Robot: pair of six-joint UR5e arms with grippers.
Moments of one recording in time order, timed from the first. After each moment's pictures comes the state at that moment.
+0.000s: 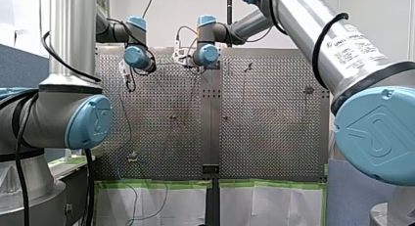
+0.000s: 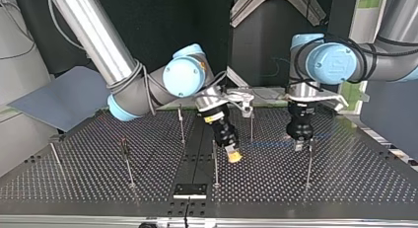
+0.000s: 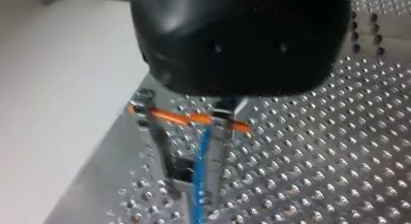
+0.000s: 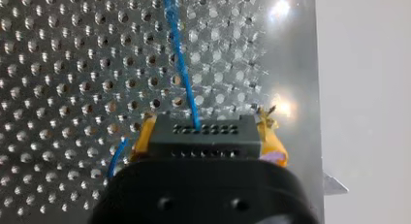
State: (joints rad) left arm -0.02 -1.60 -1.80 -2.83 -1.62 -1.84; right arm 2.41 -0.91 0.90 -0.08 1.59 1.64
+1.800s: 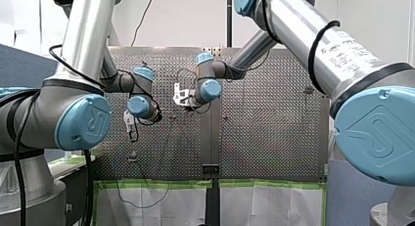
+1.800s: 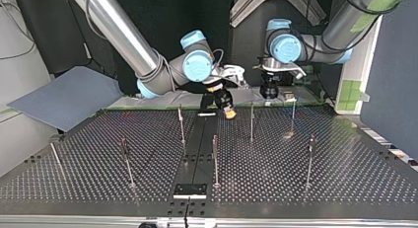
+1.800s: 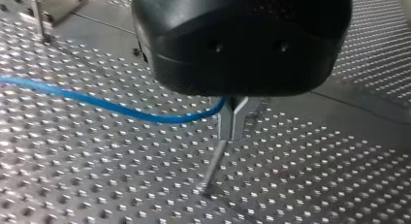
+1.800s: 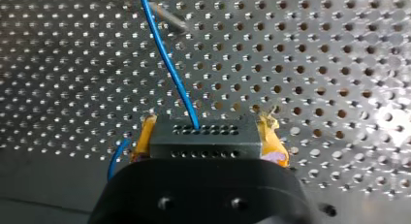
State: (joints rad) left arm -0.10 -1.87 -2.08 -2.49 -1.64 -1.84; right arm 2.42 -0.84 1.17 -0.12 1.59 1.62
